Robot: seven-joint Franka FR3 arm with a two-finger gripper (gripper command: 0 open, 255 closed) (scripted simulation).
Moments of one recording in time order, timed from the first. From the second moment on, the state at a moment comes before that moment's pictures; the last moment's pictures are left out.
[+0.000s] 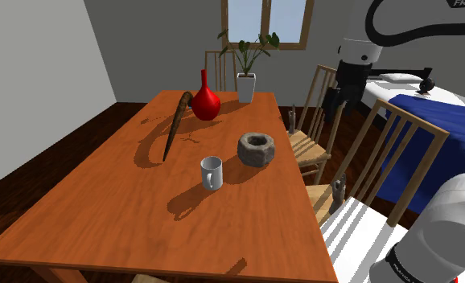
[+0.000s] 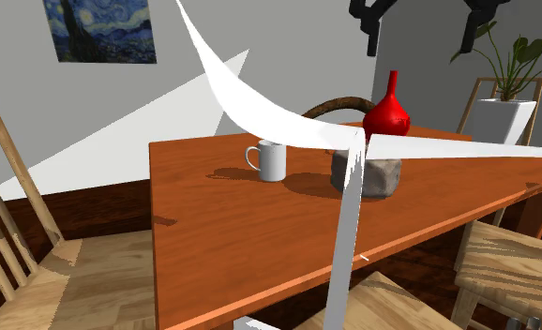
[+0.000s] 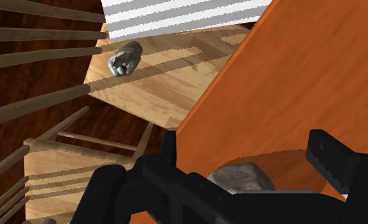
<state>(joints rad) -0.02 -0.75 -0.06 -2.37 -0.04 1.64 0.05</state>
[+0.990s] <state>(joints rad) 0.07 -0.33 0.04 -2.24 0.02 1.90 0.11</state>
